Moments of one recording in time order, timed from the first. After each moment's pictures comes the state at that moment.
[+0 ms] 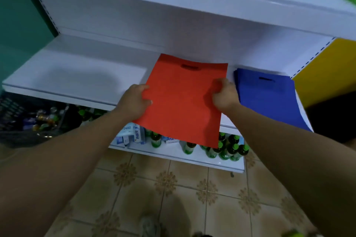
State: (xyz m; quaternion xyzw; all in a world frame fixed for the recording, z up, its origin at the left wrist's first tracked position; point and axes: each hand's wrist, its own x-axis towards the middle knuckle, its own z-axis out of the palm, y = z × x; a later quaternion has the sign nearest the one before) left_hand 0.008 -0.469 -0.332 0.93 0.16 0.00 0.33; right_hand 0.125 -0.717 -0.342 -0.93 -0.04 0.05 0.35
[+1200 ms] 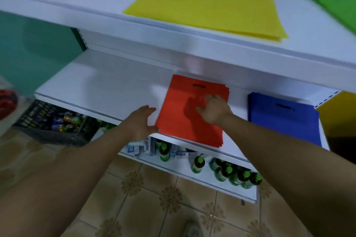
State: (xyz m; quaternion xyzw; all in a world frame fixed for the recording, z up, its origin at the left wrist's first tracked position) left_hand 0.022 -0.471 -0.330 0.94 0.17 -0.14 0.27; right_hand 0.178 -0.679 -0.327 -0.96 -0.22 0.15 0.11
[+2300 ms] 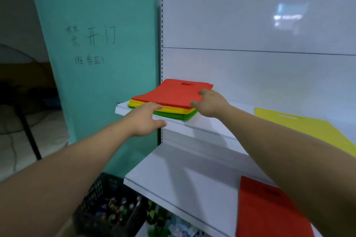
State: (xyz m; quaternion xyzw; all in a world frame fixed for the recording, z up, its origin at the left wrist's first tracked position) left_hand -0.106 -0.230 -0.036 0.96 0.19 0.17 0.15; right_hand 0.071 -0.377 -0.010 -0.91 -0.37 -0.07 0.19
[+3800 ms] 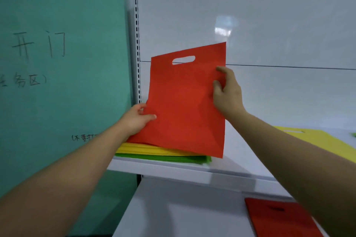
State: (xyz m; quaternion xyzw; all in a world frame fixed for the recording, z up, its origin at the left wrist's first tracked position) left_hand 0.046 -0.054 -0.011 0.83 0.13 0.22 0.49; right_hand 0.129 -0.289 0.033 -0.73 -0.27 -0.36 0.51
